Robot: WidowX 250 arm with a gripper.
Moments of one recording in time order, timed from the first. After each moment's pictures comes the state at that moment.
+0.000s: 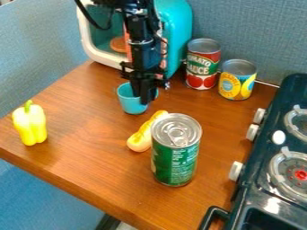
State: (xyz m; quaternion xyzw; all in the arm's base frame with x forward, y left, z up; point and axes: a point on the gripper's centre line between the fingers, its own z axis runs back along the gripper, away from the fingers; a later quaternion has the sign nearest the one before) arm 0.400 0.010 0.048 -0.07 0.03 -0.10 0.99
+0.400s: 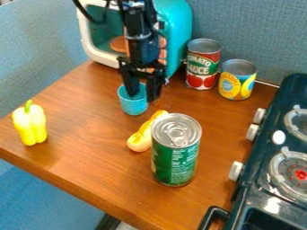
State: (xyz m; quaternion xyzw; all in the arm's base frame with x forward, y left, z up) arm 0.397 0.013 0.063 -0.06 0.00 -0.08 1.00
